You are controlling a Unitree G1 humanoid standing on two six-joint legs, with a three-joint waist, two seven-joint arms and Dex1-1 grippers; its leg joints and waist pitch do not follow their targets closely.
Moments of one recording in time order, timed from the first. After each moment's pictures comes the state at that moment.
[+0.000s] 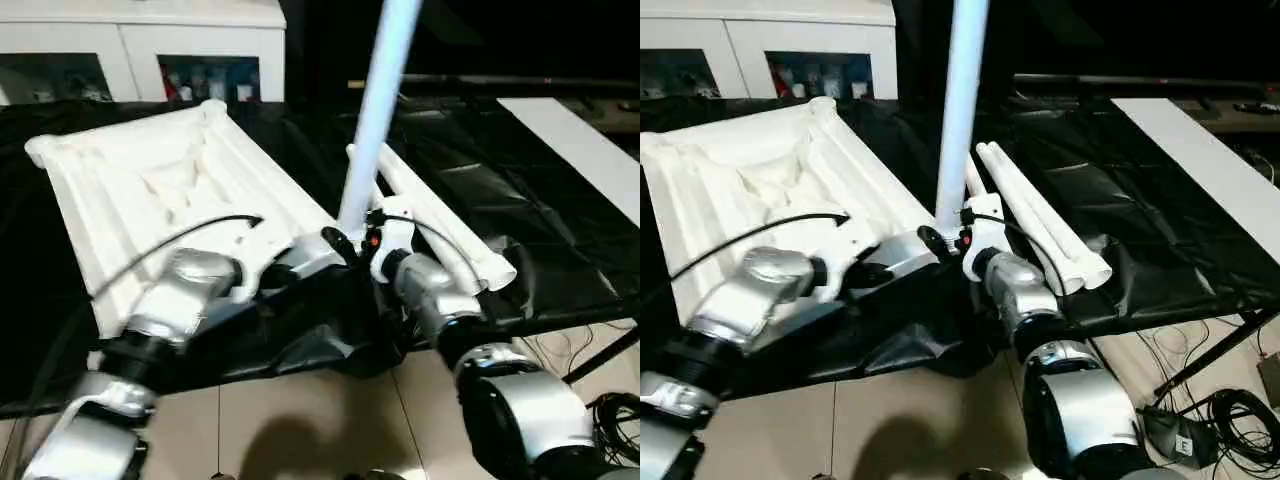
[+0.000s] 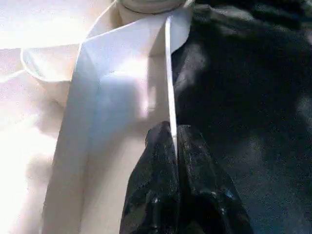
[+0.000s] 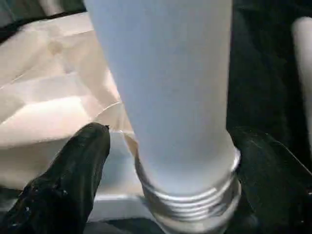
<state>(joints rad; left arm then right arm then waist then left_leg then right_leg) -0.58 0.42 -0.26 0.44 0.08 0.36 -0.91 -0.79 -0.04 -0.06 1.07 0.16 -0.04 0.60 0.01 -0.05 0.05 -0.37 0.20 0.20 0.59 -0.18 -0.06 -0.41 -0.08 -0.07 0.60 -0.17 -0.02</state>
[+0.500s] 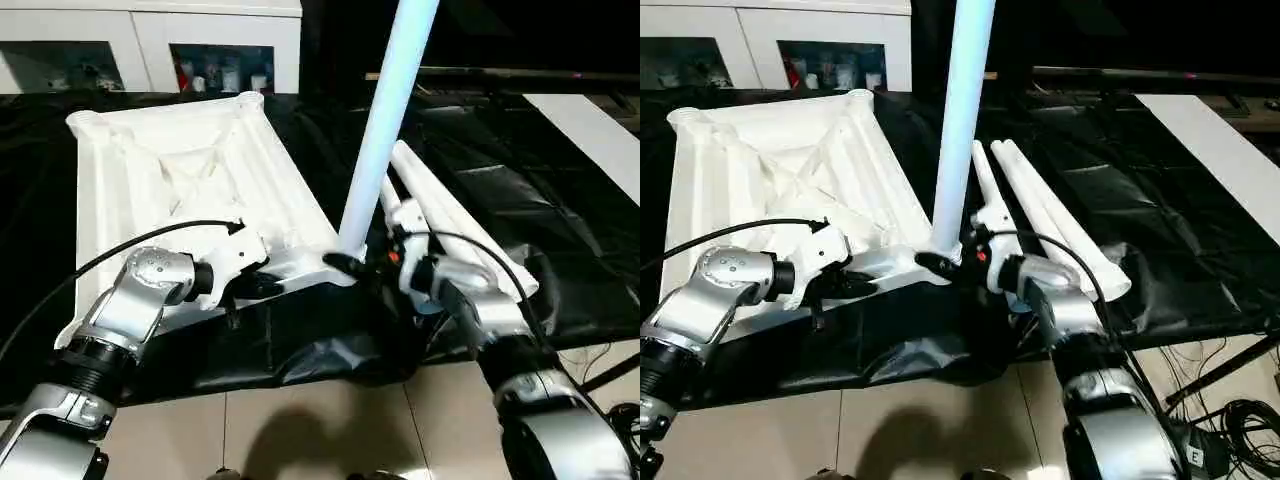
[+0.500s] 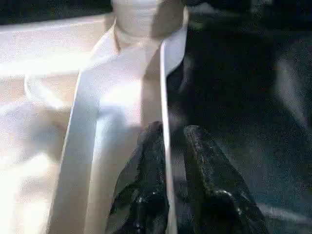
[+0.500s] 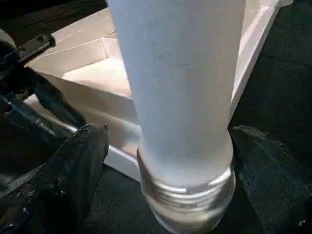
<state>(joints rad) -0.54 0.50 -0.26 0.42 0.02 0.16 -1.07 -0.62 -0.17 0.05 0.74 0.18 0.09 0.90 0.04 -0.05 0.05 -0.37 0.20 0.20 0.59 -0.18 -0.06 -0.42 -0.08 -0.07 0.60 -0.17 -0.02</state>
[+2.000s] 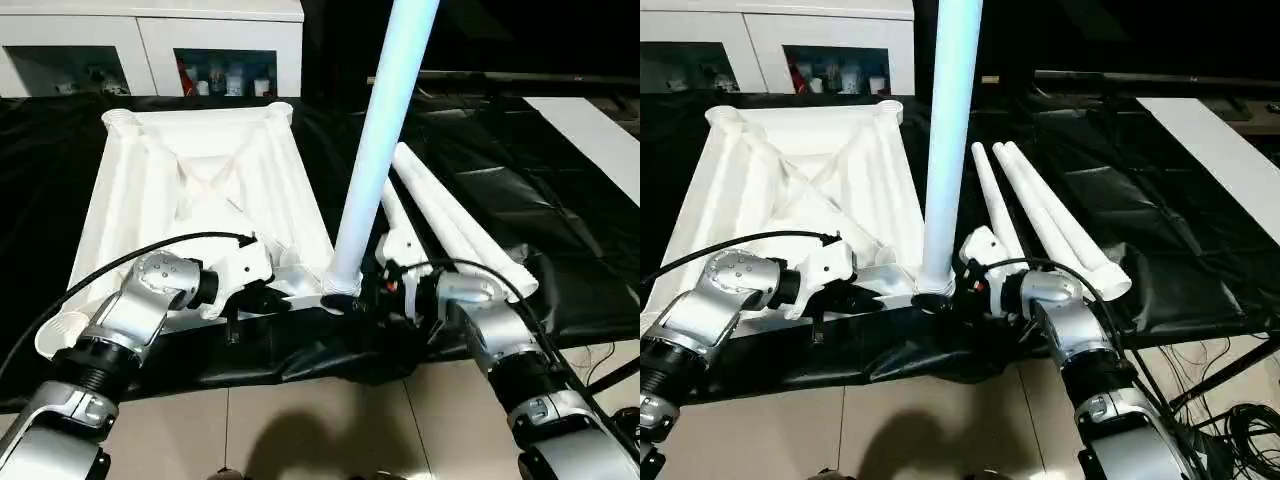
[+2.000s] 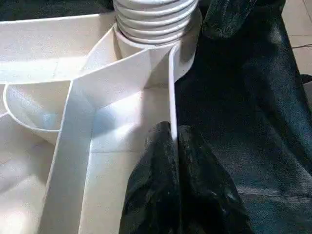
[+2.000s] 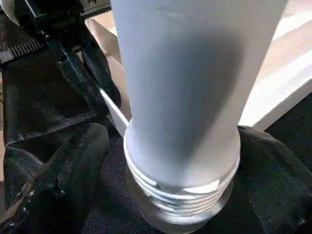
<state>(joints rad) -0.54 0.51 -0.29 0.47 0.03 0.09 -1.19 -0.56 -0.21 0.17 0.71 0.11 -0.01 1.05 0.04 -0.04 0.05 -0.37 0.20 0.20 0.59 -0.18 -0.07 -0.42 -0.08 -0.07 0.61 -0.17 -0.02</state>
